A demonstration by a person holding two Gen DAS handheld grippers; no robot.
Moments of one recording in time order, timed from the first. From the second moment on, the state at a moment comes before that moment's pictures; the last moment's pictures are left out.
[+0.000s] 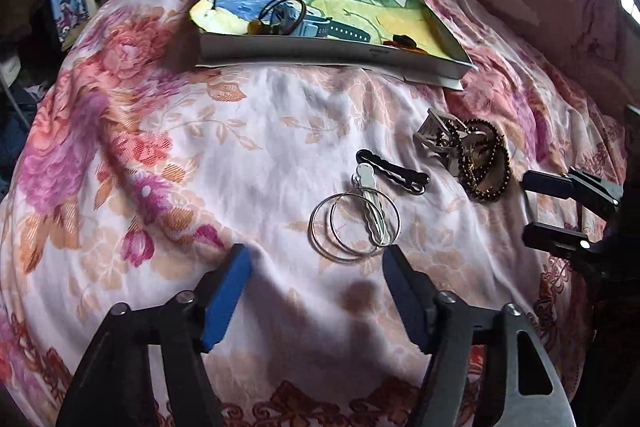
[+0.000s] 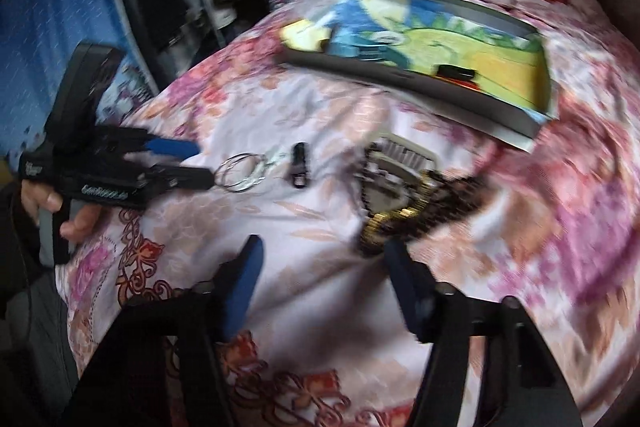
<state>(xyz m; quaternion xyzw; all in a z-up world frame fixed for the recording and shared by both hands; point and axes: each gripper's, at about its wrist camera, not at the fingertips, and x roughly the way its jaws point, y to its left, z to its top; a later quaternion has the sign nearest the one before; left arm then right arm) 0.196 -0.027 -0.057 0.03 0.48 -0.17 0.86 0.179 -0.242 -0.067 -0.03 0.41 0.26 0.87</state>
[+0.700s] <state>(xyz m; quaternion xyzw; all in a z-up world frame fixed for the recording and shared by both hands) 0.232 -0.037 -0.076 0.07 0.51 -0.17 0.84 0.229 -0.198 -0.085 -0.07 0.41 0.27 0.87</state>
